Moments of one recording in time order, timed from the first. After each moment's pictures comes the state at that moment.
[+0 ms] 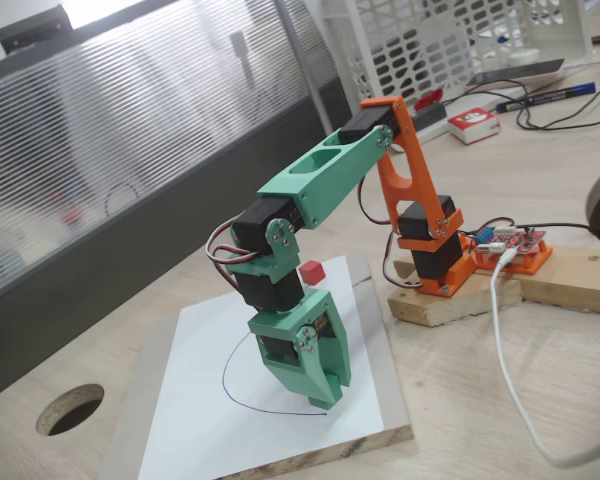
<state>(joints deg) -52.1 81.7 88.9 81.1 93.6</state>
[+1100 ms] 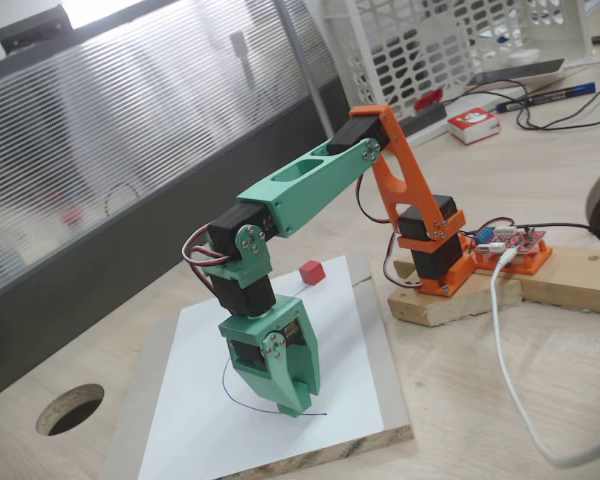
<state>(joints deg) -46.1 75.6 79.6 81.4 90.5</state>
